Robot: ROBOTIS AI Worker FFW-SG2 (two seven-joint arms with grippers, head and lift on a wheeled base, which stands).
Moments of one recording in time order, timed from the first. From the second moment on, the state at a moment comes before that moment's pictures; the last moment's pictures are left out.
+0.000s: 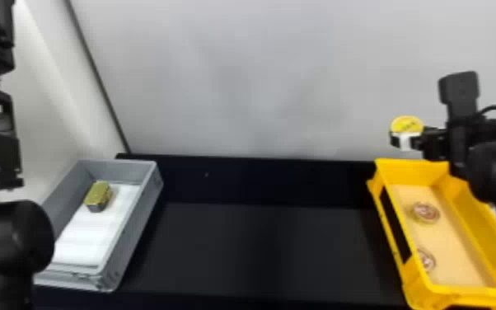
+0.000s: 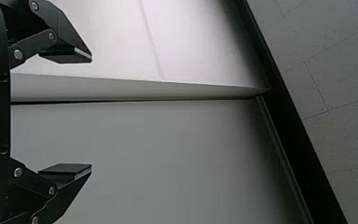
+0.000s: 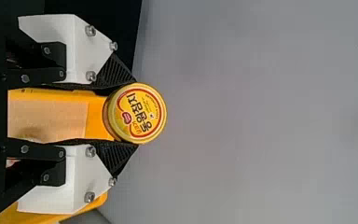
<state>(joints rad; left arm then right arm) -0.09 0.04 0.27 -2.17 -0.10 -0.10 0.06 -0.40 -0.23 -0.01 -1.70 0.09 1.10 0.10</state>
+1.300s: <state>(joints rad) -0.09 0.05 0.28 -2.20 -0.11 -0.08 0.04 -0.26 -0.30 -0.29 -1.67 -0.08 1.14 -0.01</state>
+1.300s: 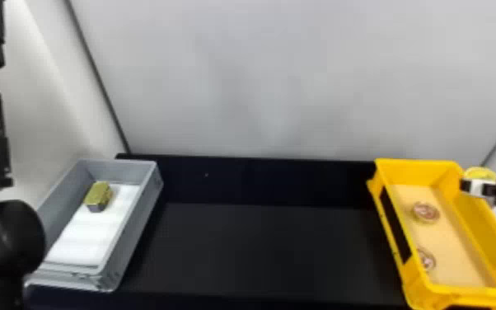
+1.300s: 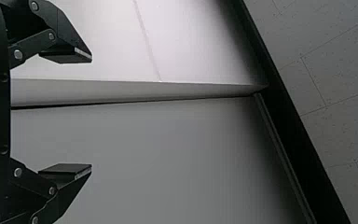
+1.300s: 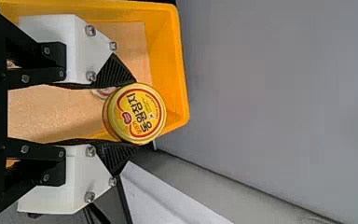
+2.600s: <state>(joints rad) -0.08 0.06 0.28 -2.21 -0.11 -0.07 0.04 -0.14 -0.33 -0.31 -1.48 -0.44 1.06 -0.20</state>
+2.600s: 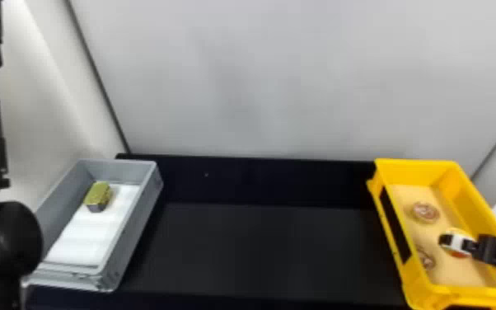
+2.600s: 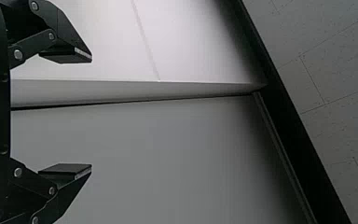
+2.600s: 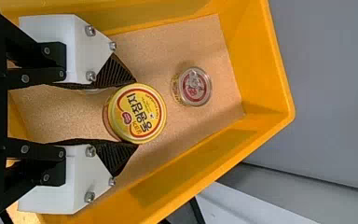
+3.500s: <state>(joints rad) -0.08 0.06 0.28 -2.21 -0.12 -0.07 0.04 -0.20 -0.40 -0.24 -1.29 -0.47 0.92 -0.16</state>
